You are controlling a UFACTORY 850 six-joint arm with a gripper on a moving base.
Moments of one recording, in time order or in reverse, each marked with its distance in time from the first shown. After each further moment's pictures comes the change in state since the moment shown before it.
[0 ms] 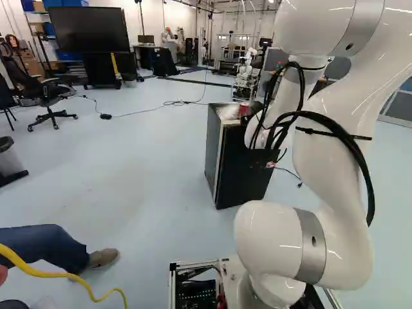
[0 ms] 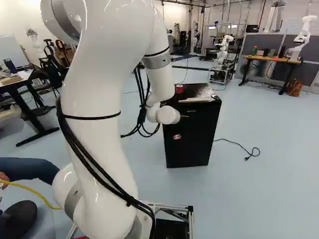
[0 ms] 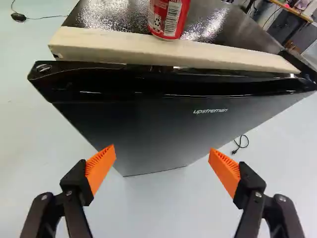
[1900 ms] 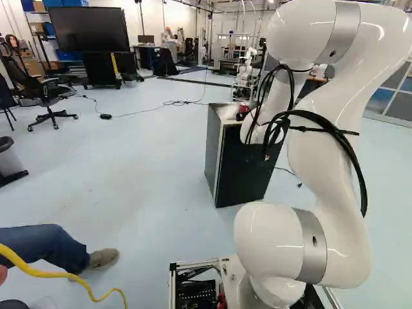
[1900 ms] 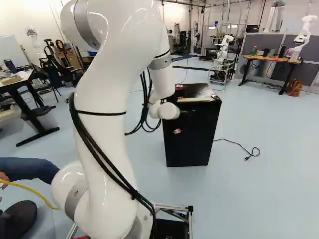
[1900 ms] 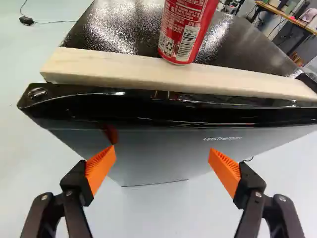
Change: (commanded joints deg) arm 2.1 -5.4 -7.2 0.0 0.0 0.0
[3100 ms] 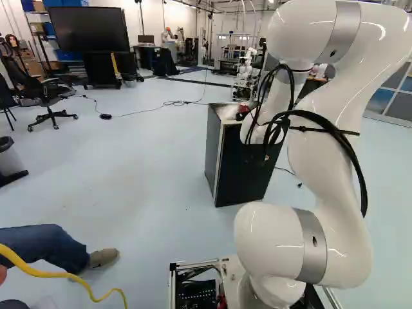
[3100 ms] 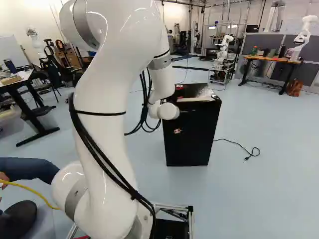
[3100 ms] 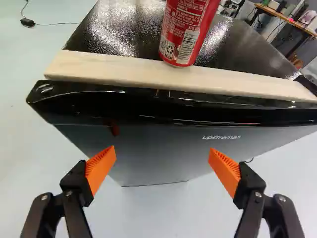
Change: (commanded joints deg) arm 0.0 0.8 1.0 0.0 0.7 0.0
